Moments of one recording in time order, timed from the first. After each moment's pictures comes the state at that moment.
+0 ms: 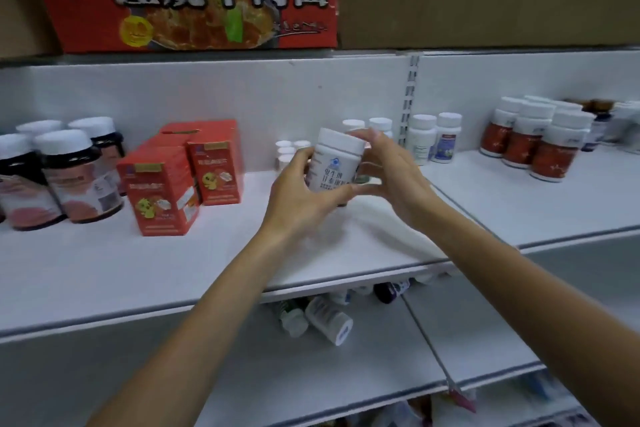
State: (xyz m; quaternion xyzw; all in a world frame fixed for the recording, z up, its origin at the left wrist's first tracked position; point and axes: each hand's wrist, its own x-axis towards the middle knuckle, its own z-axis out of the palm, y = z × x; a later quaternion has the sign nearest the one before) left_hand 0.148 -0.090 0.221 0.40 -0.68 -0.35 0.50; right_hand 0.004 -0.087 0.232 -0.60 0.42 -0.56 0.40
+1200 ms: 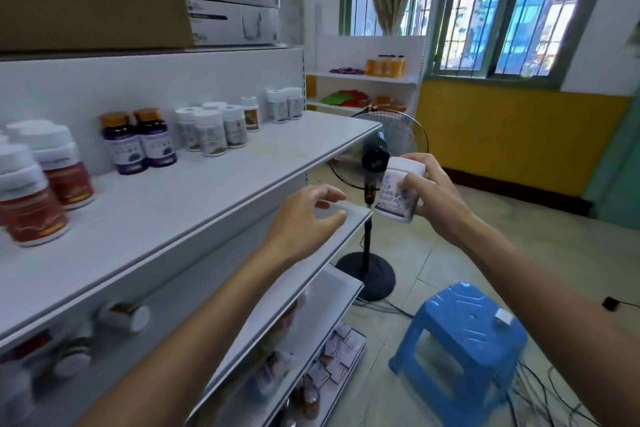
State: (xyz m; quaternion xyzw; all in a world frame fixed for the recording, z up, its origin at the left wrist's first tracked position) left_hand -0.445 0.054 0.188 0.10 -0.89 -0.35 0.26; right_hand -0.592 0.198 0.195 -0.29 0.69 -0.65 0.12
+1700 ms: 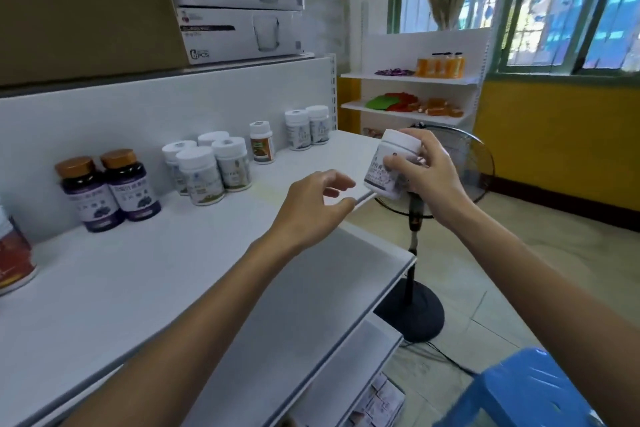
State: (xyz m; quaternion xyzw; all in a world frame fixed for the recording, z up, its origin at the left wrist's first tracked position) left_hand -0.585 -0.038 0.225 0.18 -0.89 -0.30 0.28; right_hand -0.739 0.064 0.220 -0.37 0.64 -0.66 0.07
